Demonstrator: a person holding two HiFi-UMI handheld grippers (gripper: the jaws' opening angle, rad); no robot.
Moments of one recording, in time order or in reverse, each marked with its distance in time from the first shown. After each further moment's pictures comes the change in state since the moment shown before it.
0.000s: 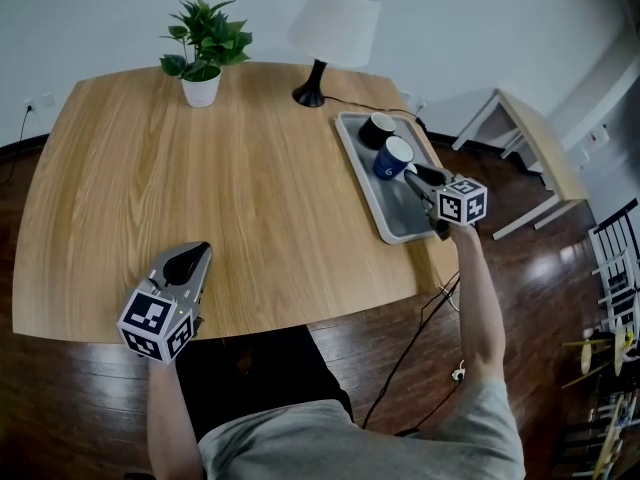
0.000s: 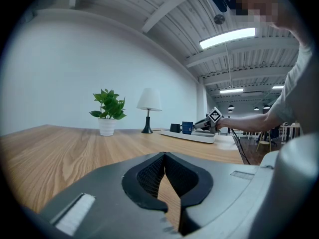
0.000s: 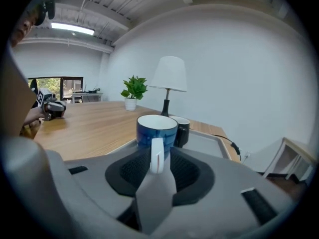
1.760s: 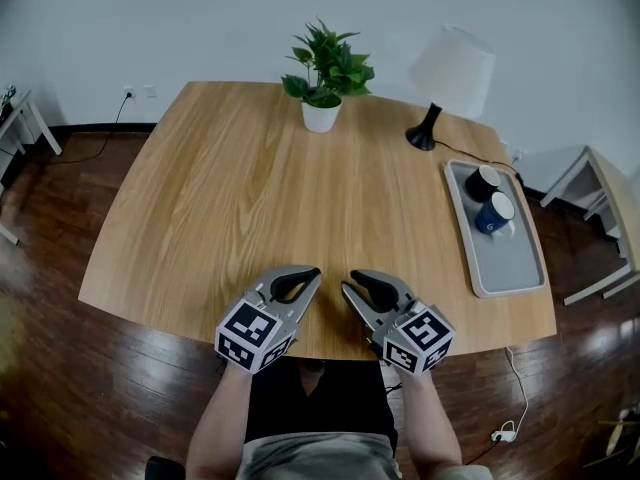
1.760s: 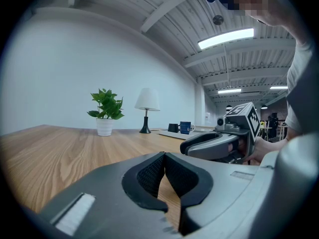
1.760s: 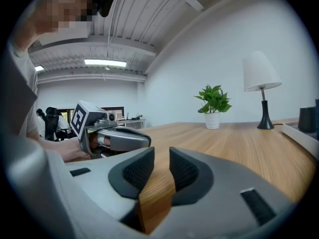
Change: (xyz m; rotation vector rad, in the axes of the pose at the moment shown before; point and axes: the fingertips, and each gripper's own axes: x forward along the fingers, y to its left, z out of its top) left arm 0.002 -0.009 -0.002 0.005 0.004 -0.022; right arm 0.030 0.420 0.082 0.058 -0.281 0.484
